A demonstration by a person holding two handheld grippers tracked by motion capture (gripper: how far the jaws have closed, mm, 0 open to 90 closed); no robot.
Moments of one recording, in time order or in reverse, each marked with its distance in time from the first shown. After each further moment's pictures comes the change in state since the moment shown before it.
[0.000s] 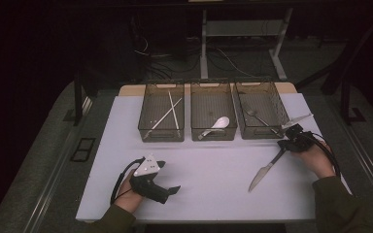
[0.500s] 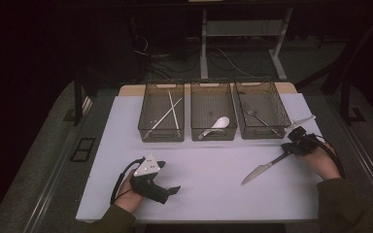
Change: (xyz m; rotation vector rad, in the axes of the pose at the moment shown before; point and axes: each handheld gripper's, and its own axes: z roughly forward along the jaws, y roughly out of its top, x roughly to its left) left arm 0.000 0.000 0.000 0.000 -0.005 -0.006; right arm -0.002 -0.011 -0.007 0.047 0.001 -0.025
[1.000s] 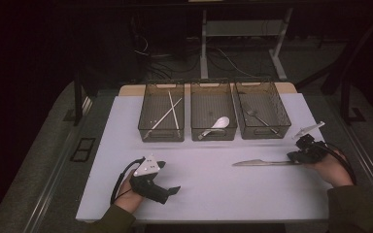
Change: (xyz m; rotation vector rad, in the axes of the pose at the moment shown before) left arm 0.000 0.000 0.000 0.000 -0.002 -0.001; right arm 0.006 -0.025 -0.017 0.040 0.056 -0.003
